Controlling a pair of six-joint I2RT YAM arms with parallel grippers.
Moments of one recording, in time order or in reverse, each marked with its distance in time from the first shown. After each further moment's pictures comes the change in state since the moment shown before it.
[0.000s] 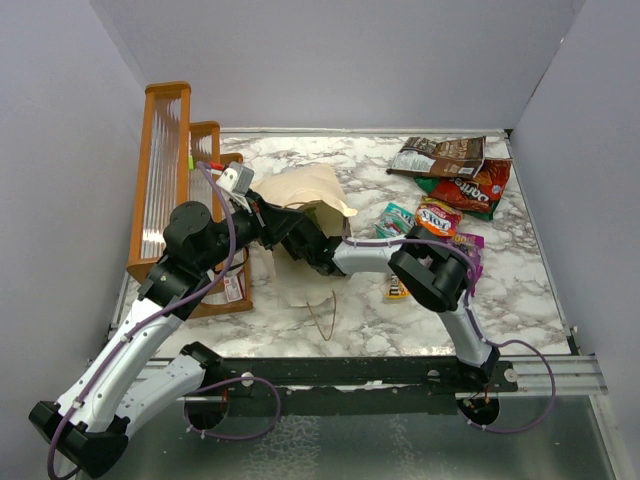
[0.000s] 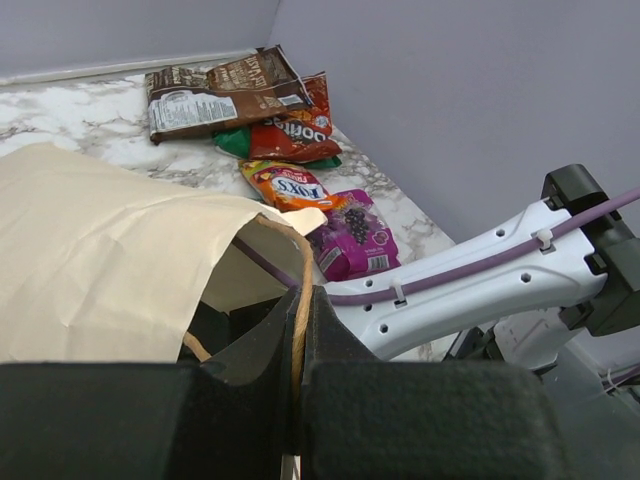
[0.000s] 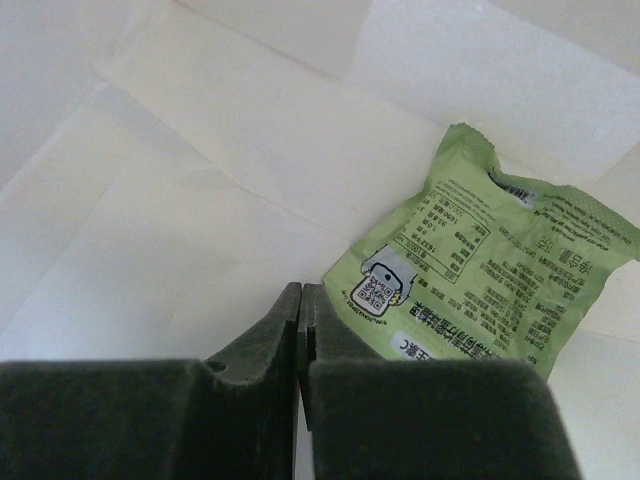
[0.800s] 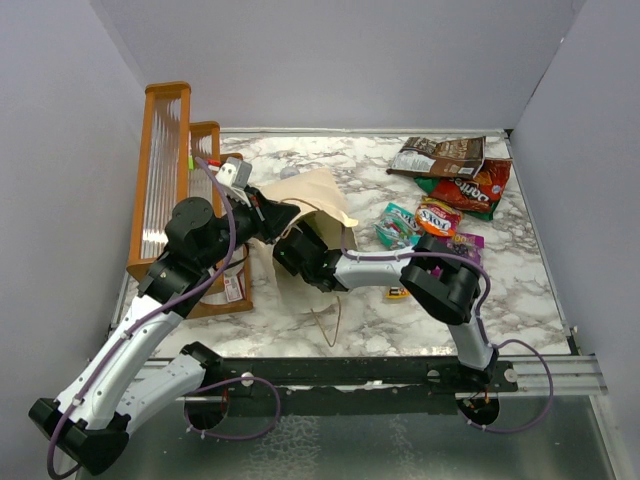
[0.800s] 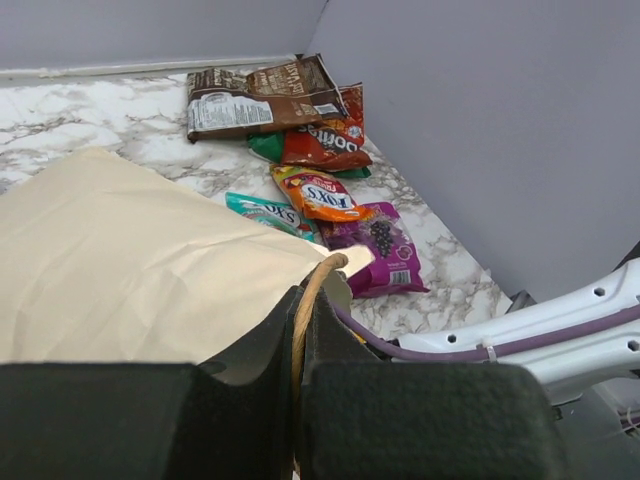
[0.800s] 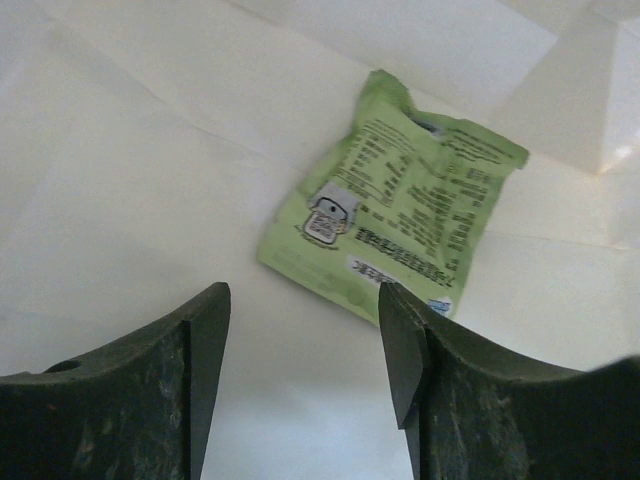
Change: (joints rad) left arm 0.000 0.022 0.037 -0.051 -0.104 -0.001; right arm 0.111 -0.115 -0.085 -0.113 0.260 -0.053
